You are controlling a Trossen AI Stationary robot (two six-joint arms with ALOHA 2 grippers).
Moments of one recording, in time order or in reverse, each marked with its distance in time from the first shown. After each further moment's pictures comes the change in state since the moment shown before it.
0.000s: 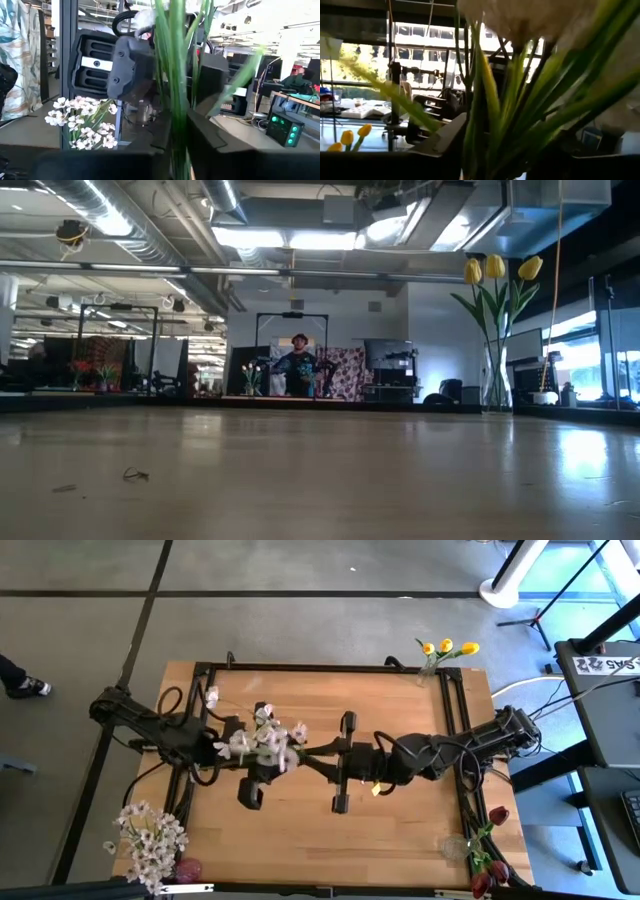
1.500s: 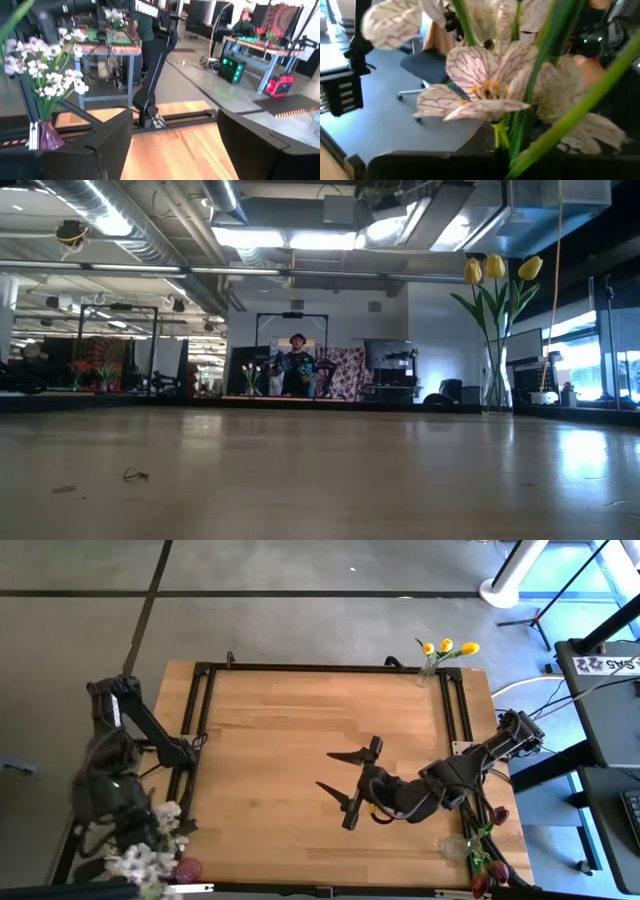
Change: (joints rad) left arm -0.597 -0.116 0.028 -0.570 0.479 -0.333; right arm 0.177 -0.014 0.000 -0.362 0.461 0.245
